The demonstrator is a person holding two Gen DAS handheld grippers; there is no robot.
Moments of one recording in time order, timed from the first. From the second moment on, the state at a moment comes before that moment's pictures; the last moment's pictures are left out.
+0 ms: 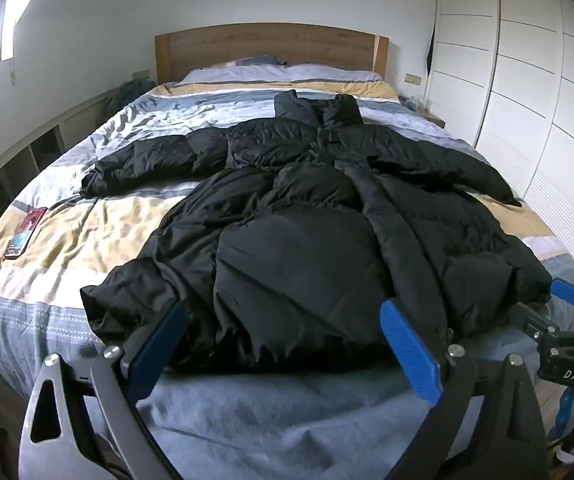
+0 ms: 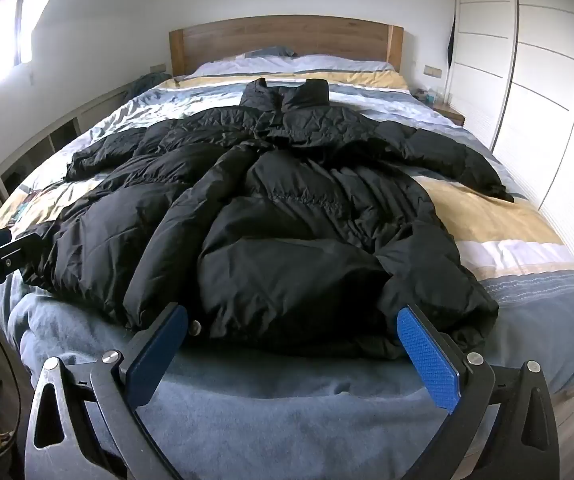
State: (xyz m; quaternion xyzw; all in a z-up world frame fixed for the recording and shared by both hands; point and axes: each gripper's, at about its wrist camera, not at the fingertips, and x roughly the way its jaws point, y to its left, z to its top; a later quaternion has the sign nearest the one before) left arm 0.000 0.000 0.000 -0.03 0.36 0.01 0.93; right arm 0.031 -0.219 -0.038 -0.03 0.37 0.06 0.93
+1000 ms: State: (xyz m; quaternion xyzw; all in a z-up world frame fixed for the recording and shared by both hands) left arm 0.035 0.053 0.029 -0.07 0.37 0.02 0.93; right arm 0.061 -0.240 0.021 -0.03 0.33 0.04 0.94
